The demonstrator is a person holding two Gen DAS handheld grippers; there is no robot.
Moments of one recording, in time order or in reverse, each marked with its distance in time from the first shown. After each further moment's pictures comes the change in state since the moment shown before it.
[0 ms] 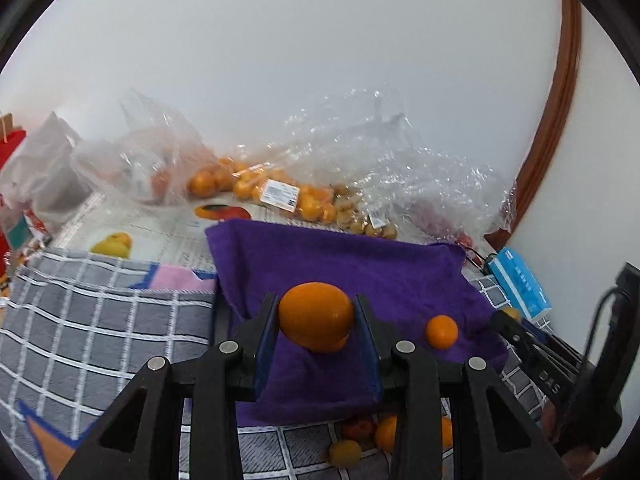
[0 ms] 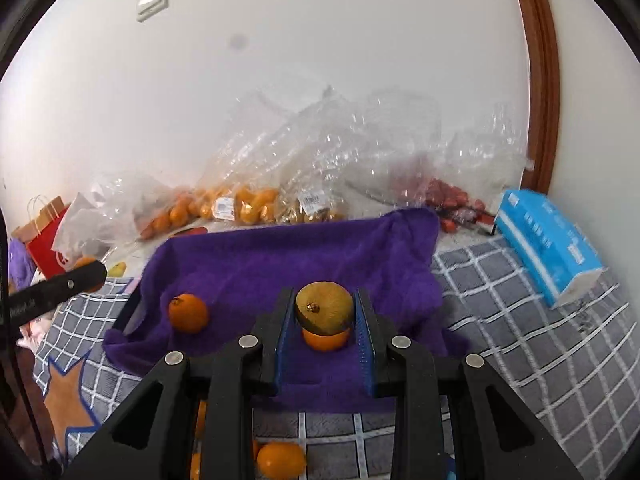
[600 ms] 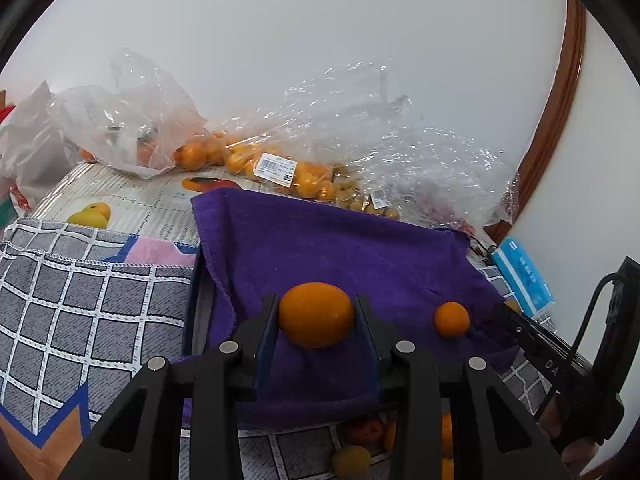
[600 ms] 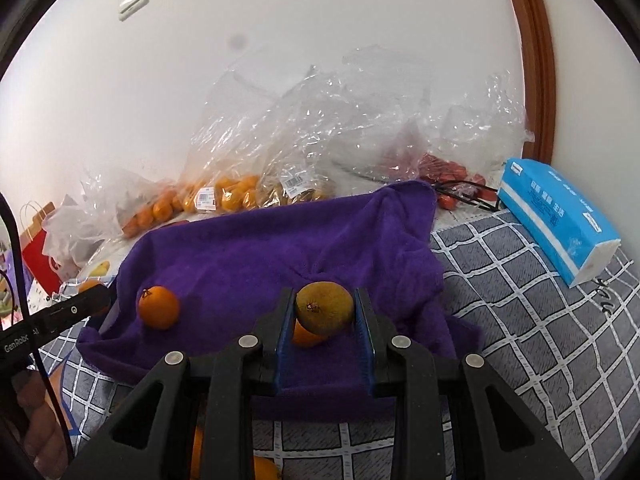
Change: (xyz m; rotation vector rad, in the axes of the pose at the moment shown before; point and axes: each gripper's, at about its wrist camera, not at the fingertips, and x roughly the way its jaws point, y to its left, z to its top) left arm 0.027 0.008 -0.017 -0.031 0.027 -0.021; right arm 0.019 -0.017 -0.014 0.039 -0.004 0.003
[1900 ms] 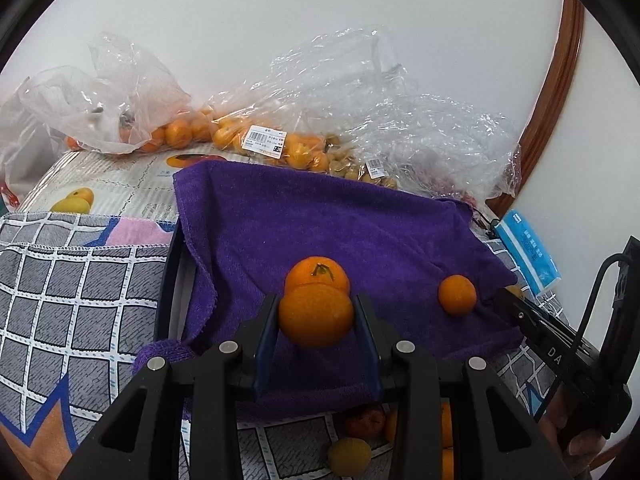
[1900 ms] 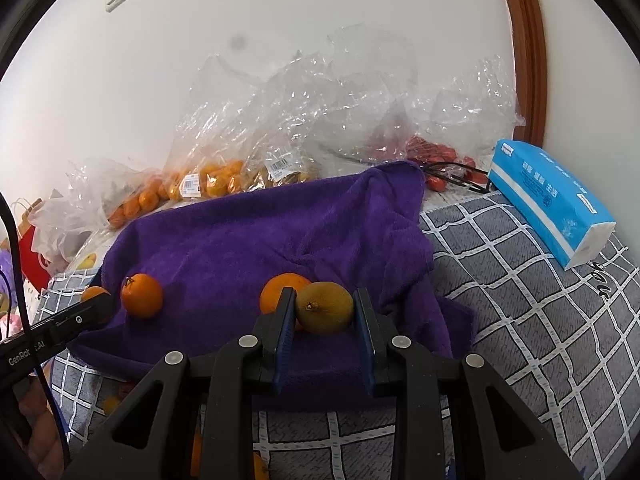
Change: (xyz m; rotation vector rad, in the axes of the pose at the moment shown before) left arm 0.019 -0.008 -0.007 0.036 0.087 -0.006; right arm 0.009 -0.002 -0.006 0.003 0.040 -0.048
